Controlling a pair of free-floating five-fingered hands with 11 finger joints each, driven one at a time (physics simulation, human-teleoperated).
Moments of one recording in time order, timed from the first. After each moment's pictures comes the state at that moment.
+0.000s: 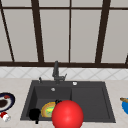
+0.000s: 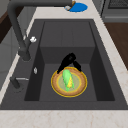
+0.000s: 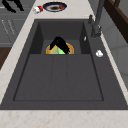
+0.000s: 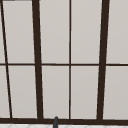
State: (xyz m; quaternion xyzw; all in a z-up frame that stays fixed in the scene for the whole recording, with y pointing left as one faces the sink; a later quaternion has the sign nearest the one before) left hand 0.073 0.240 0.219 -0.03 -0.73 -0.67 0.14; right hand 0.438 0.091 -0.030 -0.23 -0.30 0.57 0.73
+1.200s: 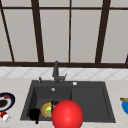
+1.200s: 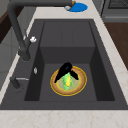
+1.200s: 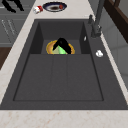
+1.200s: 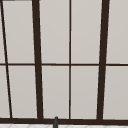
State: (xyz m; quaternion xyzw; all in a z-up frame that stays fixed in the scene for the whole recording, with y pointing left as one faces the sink) left hand 0.073 0.240 0.219 -0.03 -0.73 -0.67 0.14; right hand 0.461 0.135 -0.069 -0.22 -0.30 0.58 0.72
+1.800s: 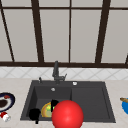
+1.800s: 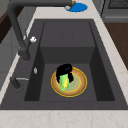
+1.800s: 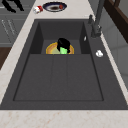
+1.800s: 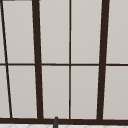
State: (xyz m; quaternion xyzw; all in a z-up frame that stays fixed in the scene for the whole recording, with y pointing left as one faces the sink) left hand 0.073 0.240 0.219 -0.03 -0.73 -0.67 0.14; right hand 0.454 0.143 -0.081 -0.35 -0.40 0.51 0.68
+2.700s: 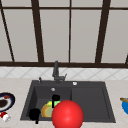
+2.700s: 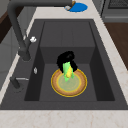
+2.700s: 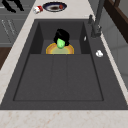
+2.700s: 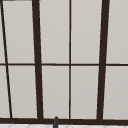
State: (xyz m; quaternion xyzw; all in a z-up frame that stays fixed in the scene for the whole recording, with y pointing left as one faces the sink) left hand 0.073 0.240 0.219 -0.03 -0.73 -0.67 0.14; right hand 0.446 0.125 0.010 -0.35 -0.39 0.52 0.68
